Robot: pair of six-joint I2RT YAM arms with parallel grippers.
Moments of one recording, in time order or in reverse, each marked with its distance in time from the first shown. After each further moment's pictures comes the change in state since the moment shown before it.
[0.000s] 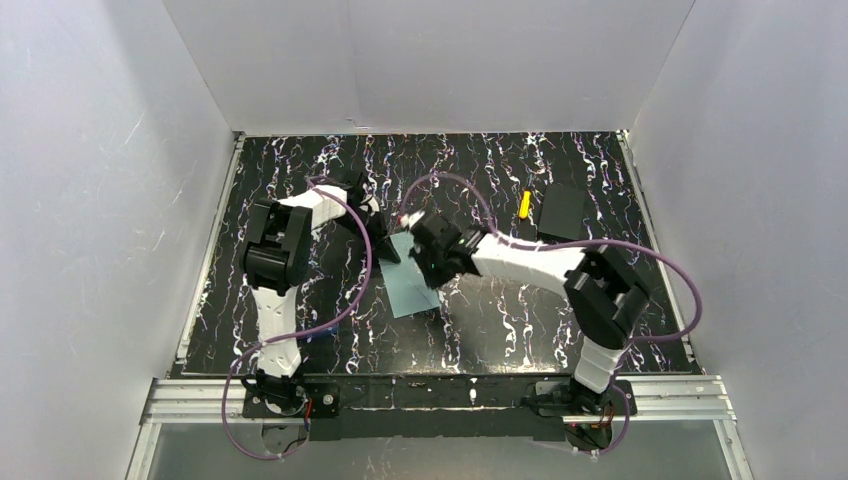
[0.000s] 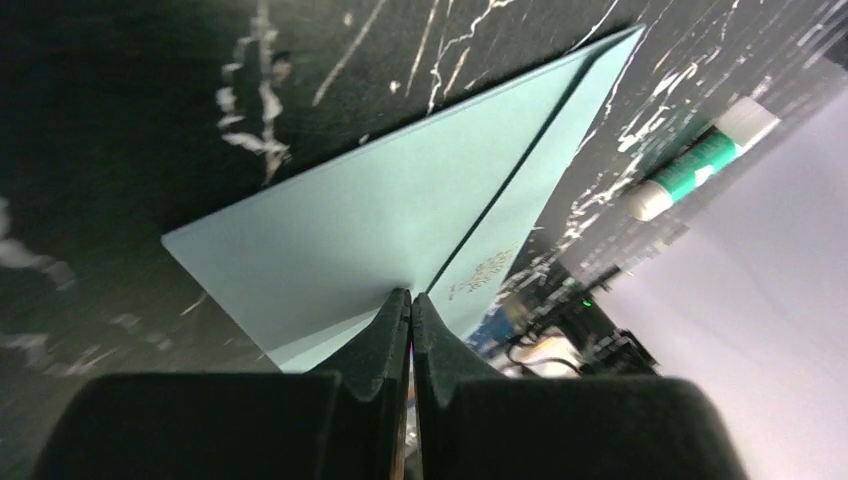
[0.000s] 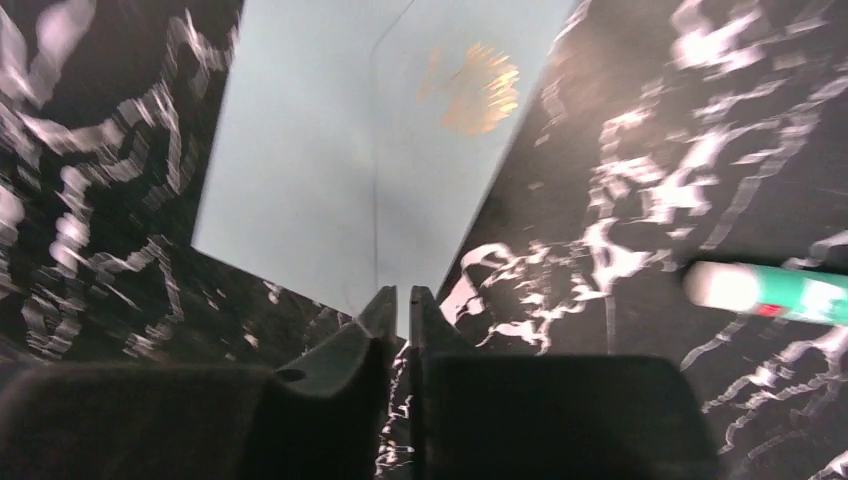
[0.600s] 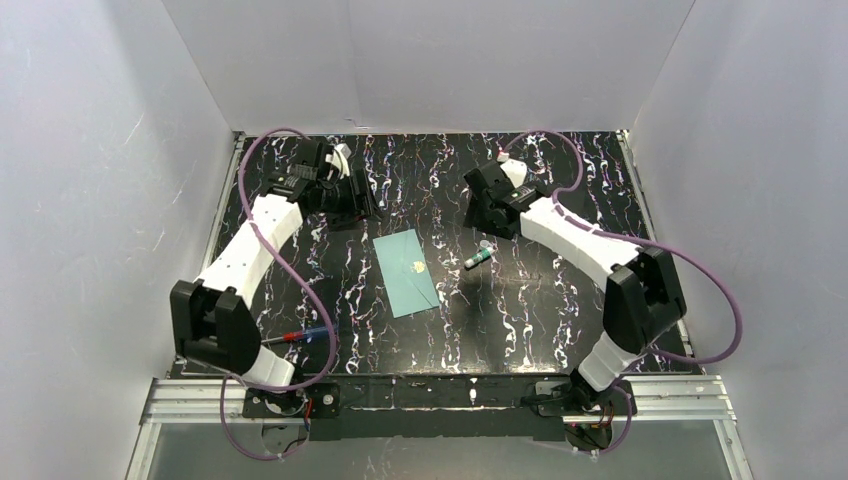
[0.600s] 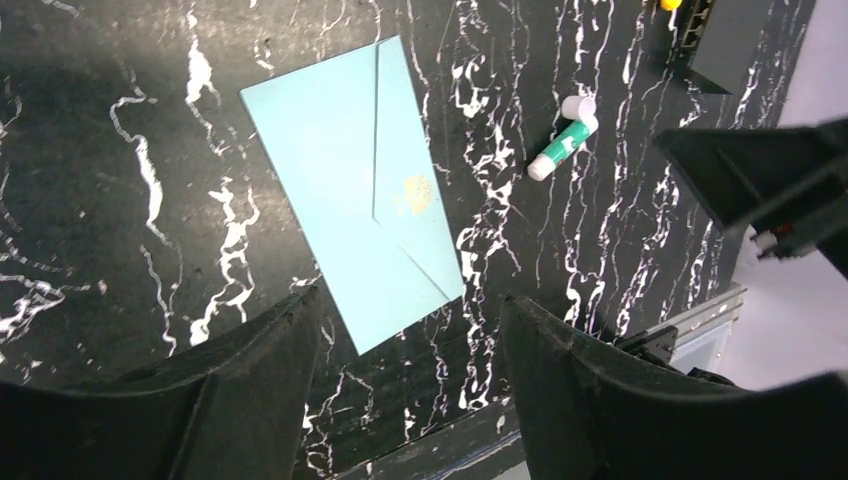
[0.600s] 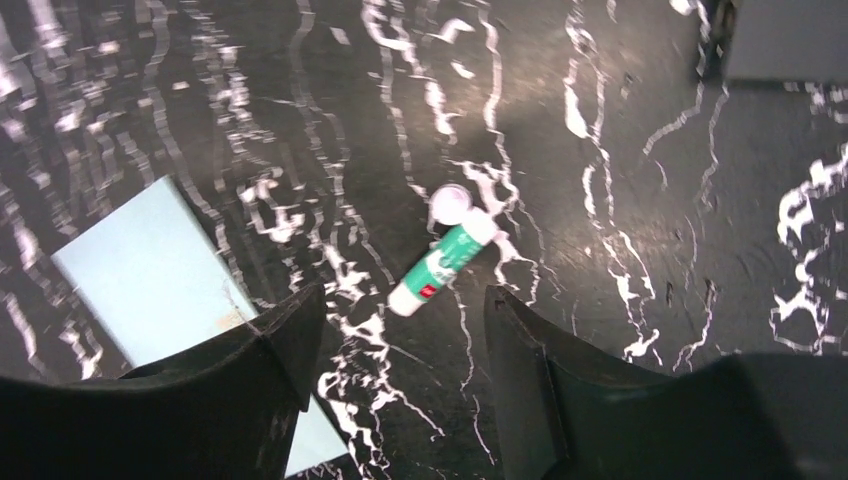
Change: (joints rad) left arm 0.005 -0.575 -0.028 -0.077 -0.289 0.122; right arm -0.309 -0.159 0.147 -0.204 0.352 0.520
